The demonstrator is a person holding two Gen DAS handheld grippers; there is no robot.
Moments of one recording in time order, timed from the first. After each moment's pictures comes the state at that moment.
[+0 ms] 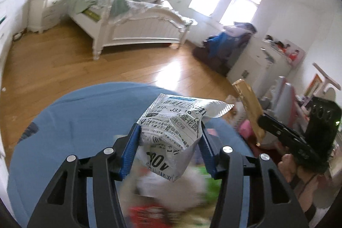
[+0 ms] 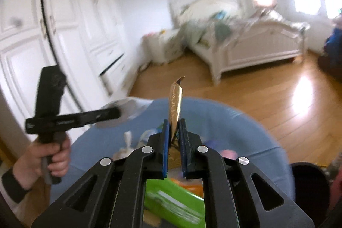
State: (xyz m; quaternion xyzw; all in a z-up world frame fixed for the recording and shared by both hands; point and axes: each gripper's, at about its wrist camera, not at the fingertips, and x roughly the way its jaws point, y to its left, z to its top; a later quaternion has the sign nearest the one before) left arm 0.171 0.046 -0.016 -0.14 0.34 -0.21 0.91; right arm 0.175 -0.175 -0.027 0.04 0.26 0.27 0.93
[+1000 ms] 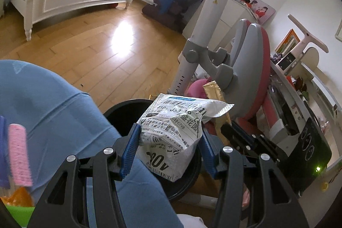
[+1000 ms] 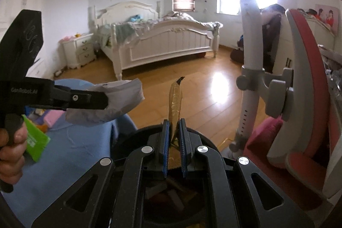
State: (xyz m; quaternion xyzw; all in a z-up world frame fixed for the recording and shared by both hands) left arm 0.219 -0.262 -0.074 -0.10 0.44 -0.35 0.82; right arm 0.137 -0.414 -0.132 0.01 0.29 0.01 0.96
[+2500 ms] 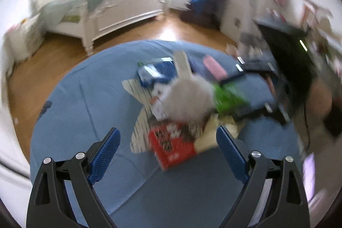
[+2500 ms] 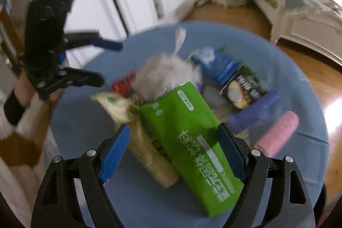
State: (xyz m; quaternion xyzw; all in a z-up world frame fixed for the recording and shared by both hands) left arm 0.106 0.052 -0.064 0.06 0.40 -0.25 0.88; right arm 0.194 -0.089 -0.119 -0.16 0.44 0.46 0.75
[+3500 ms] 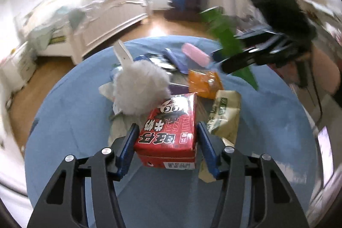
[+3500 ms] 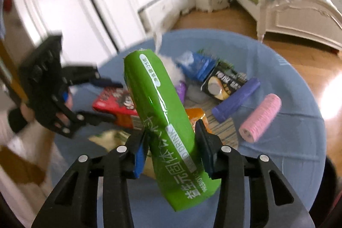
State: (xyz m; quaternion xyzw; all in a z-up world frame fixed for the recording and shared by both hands) left arm 0.098 0.030 -0.080 0.11 0.37 -0.25 0.89; right arm 0.181 -0.155 -0.099 -0.01 0.40 0.43 0.81
